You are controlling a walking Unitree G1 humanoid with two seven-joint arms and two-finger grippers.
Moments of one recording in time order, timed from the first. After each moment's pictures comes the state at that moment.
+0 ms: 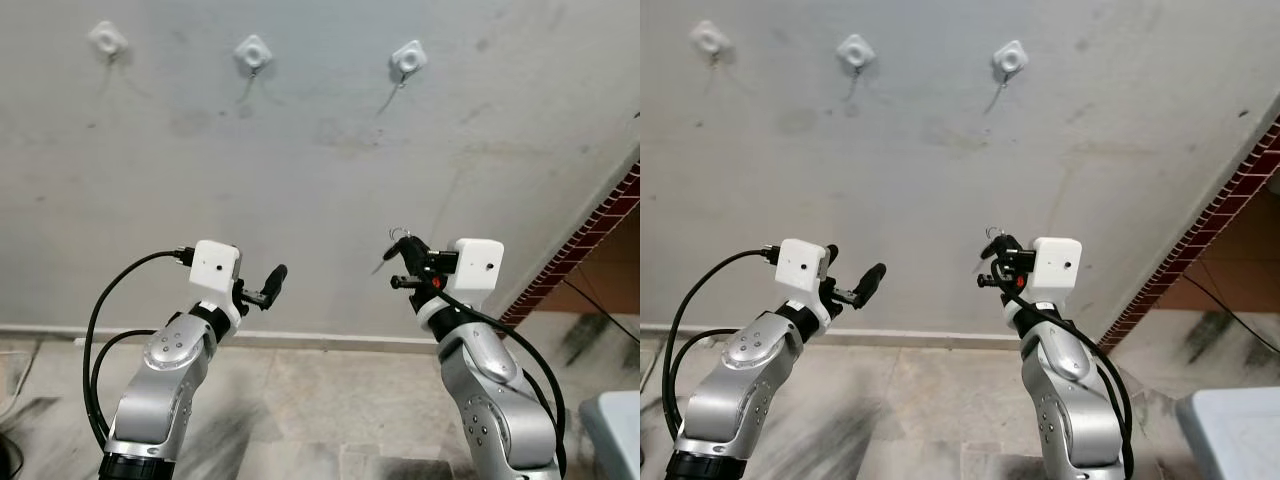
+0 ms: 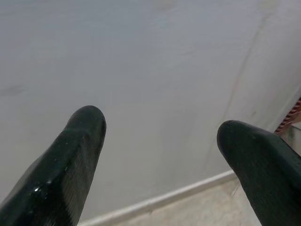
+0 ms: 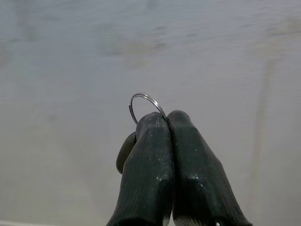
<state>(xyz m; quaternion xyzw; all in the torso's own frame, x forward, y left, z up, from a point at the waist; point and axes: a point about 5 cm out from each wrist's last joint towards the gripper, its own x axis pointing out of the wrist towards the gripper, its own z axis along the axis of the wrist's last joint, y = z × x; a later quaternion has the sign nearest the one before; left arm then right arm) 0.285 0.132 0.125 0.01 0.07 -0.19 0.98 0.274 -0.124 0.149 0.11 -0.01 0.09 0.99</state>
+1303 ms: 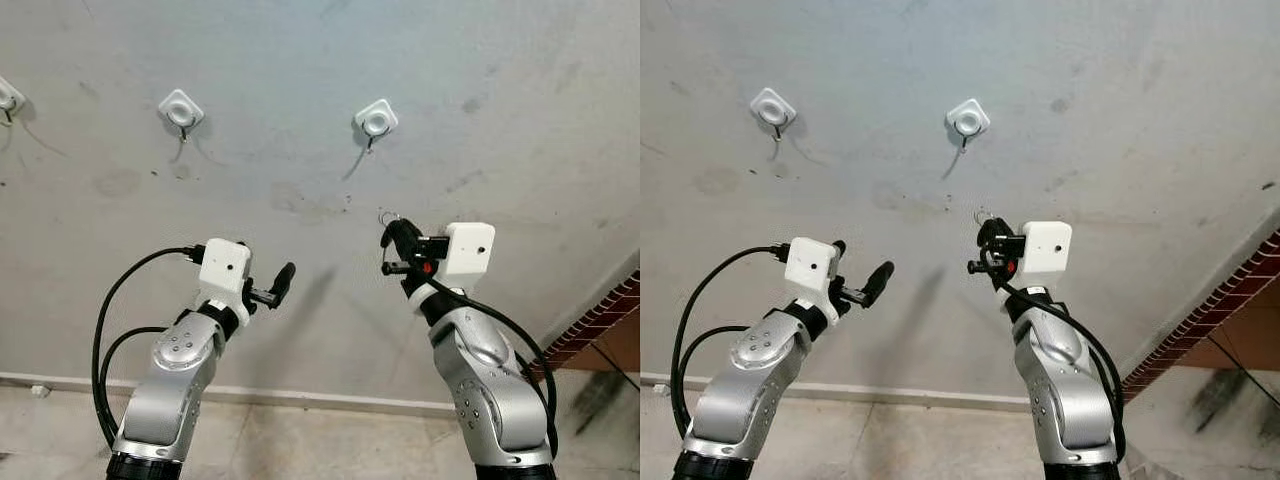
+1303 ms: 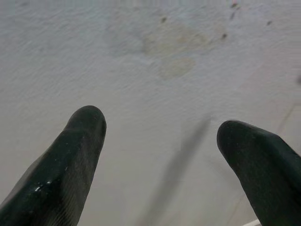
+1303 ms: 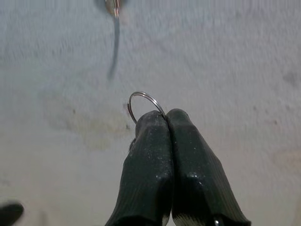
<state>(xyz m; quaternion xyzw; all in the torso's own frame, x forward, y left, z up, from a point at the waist) 0.283 0.125 0.131 0.03 0.04 -0.20 0.98 0.288 -0.108 0.171 0.11 -0.06 0.13 0.98</state>
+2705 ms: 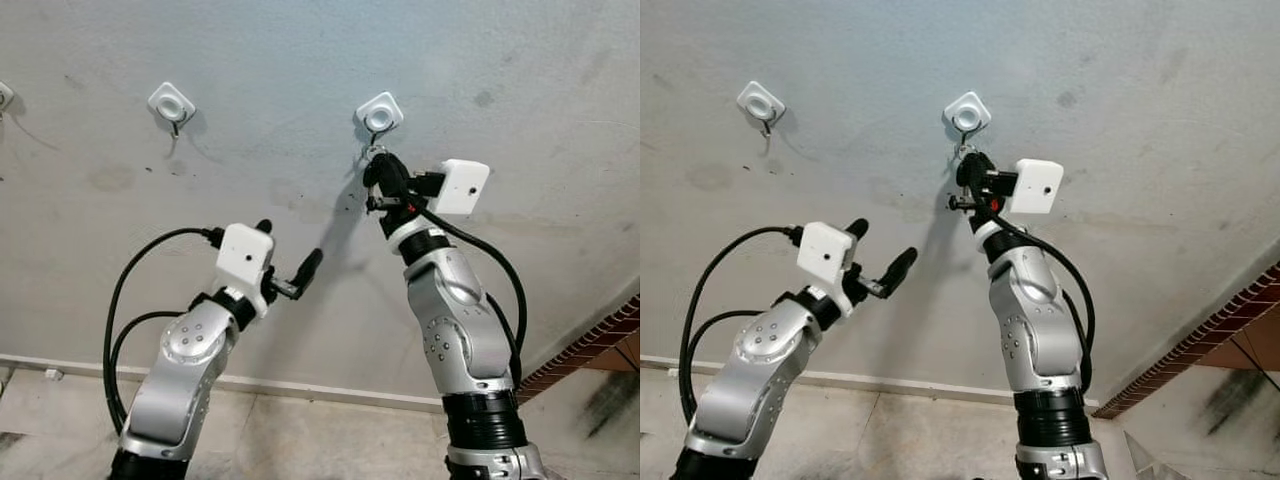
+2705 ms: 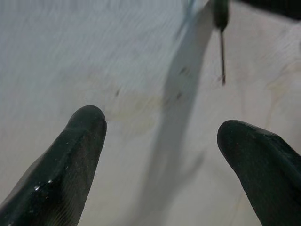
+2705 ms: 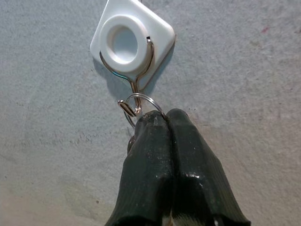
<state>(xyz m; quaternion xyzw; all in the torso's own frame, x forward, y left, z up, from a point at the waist) 0.281 0.100 0.171 0.04 -0.03 -0.27 0.96 0.324 -0.083 0.209 0.18 -0.13 0.16 0.96</state>
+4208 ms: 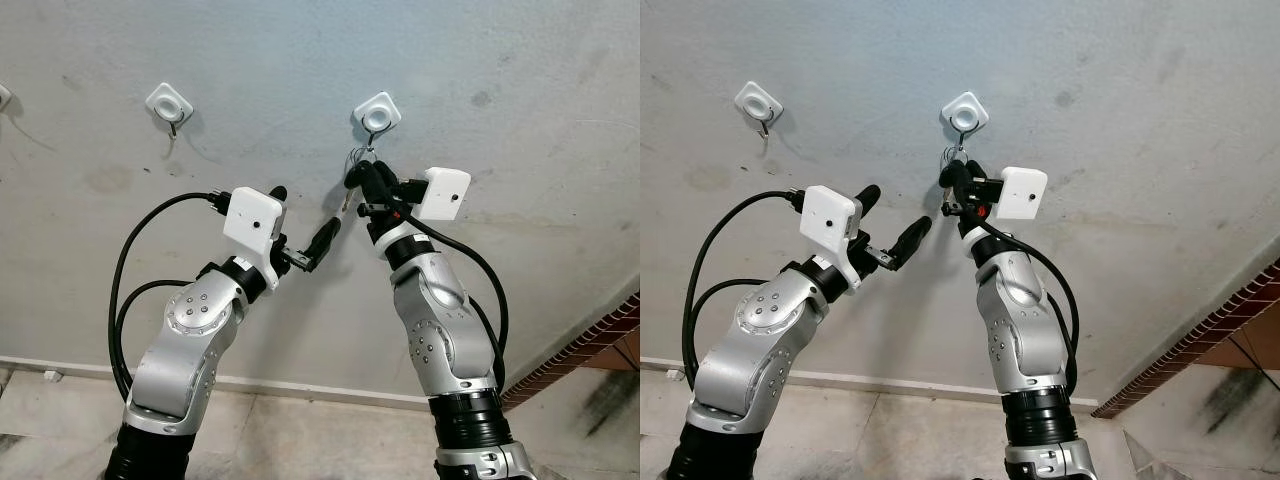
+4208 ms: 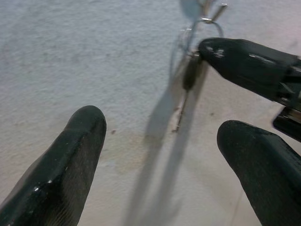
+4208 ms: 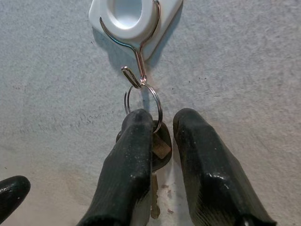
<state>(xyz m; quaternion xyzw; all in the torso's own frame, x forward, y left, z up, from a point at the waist) 0.288 0.095 0.194 0.01 -0.05 -0.27 0.96 0.325 -0.072 0.196 0.18 -0.12 0.16 0.96</state>
